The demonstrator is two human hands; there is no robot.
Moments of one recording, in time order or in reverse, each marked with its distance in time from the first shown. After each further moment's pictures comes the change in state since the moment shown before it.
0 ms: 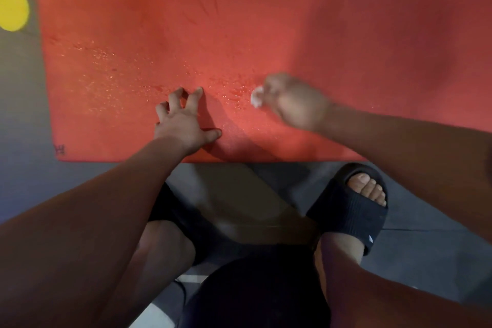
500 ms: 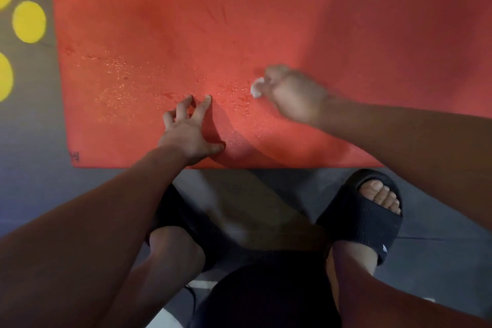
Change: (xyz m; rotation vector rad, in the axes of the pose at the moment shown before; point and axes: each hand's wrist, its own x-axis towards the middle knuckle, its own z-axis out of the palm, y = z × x) left_hand -0.002 -0.012 -0.008 0.001 -0.061 0.074; right_hand 0.033 0.003 -0.003 -0.103 0.028 -0.007
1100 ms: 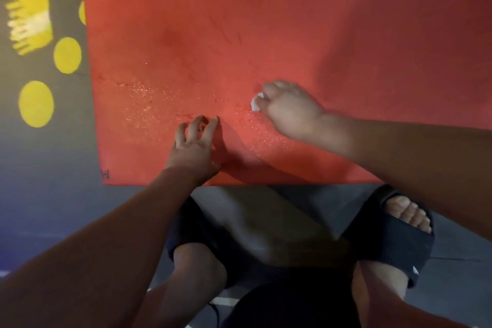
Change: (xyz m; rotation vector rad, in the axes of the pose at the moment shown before) left_hand -0.003 -0.016 -0.018 0.215 0.015 0.021; right_hand 0.032 -0.028 0.002 -0.097 0.026 0.044
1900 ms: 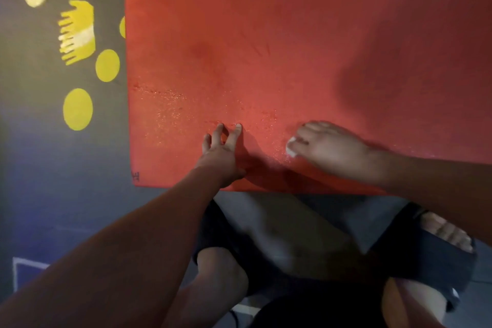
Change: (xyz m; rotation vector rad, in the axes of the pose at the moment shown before) left_hand 0.006 -0.002 -0.003 -0.139 -0.145 -0.093; right_hand -0.055 -0.007 0.020 0.017 -0.033 -0.206
